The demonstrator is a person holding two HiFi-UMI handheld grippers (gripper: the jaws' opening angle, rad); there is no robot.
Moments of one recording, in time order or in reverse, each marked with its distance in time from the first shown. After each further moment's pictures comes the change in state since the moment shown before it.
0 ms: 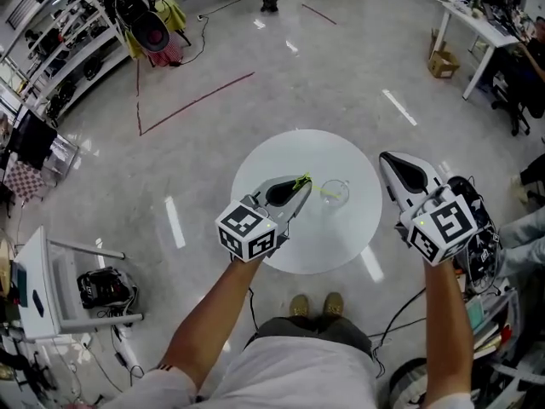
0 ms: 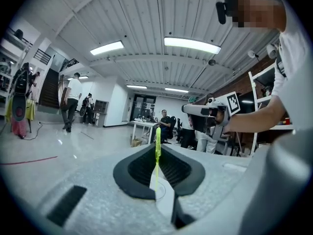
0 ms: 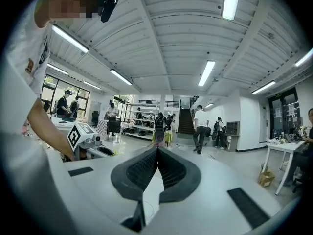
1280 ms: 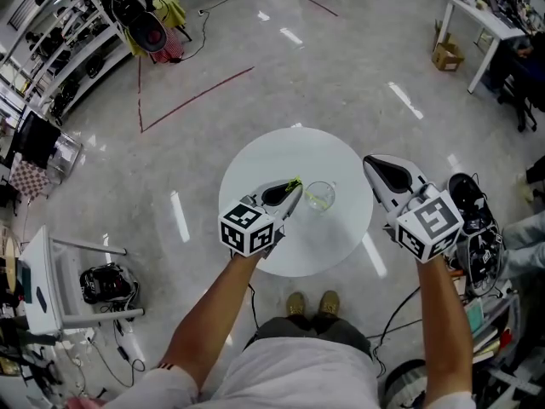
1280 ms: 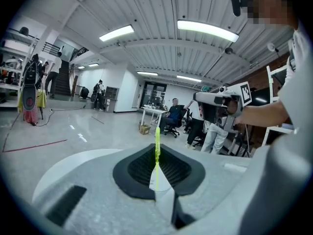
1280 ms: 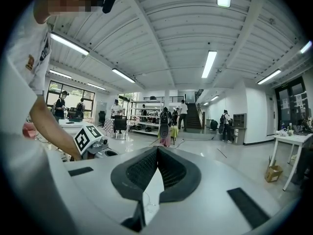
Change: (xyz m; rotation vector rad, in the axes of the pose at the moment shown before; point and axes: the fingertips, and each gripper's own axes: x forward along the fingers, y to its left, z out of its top) left arm 0.042 0.020 -0.060 -0.092 0.159 0.115; right arm 0.007 -0.026 -0.043 0.036 0.049 0.091
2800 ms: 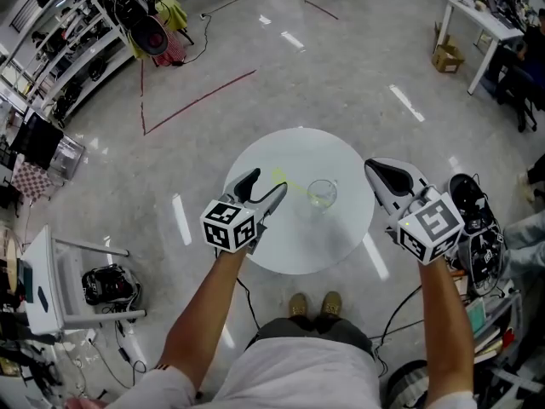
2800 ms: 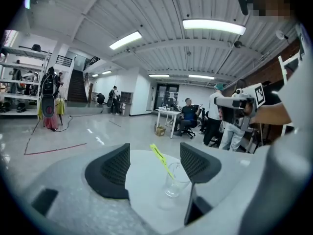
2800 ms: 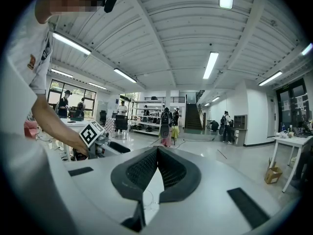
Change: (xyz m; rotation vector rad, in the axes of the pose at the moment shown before) left arm -0.045 0.047 0.007 0.009 -0.015 0.191; right arm -0.013 0.011 0.002 -0.016 -0.003 0.008
